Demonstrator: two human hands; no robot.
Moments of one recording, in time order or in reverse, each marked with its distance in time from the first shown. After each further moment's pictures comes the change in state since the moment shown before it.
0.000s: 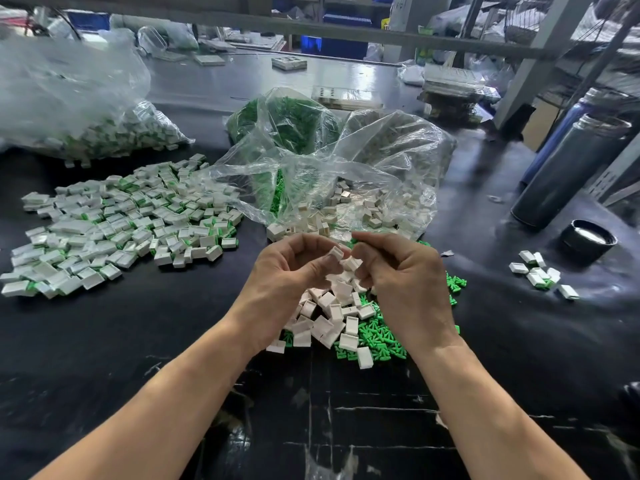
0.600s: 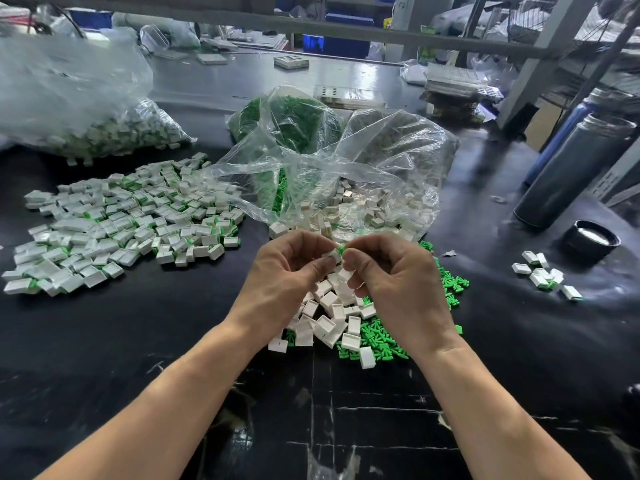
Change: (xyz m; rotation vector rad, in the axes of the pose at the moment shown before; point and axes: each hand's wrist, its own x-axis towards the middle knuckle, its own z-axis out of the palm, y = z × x) left_hand 0.000 -0.002 -0.004 0.164 0.061 0.062; right_hand -0.003 0.000 0.002 0.019 -0.127 -0.021
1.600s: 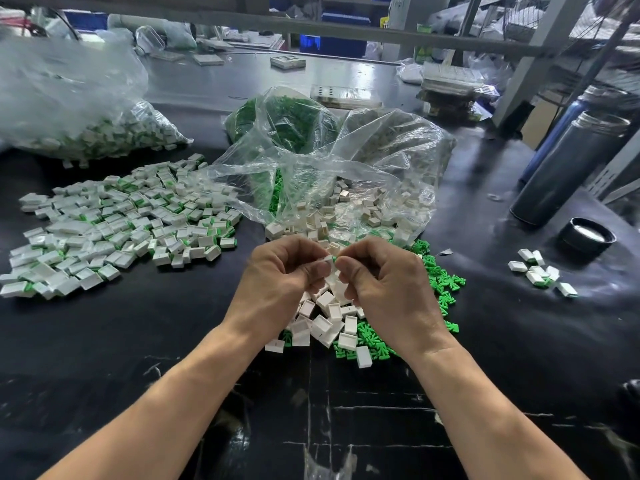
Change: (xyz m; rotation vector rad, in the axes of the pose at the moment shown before) left_hand -0.002 0.000 0.000 0.012 0.022 -0.022; right_hand -0.003 -0.002 0.000 -0.183 -0.035 -0.031
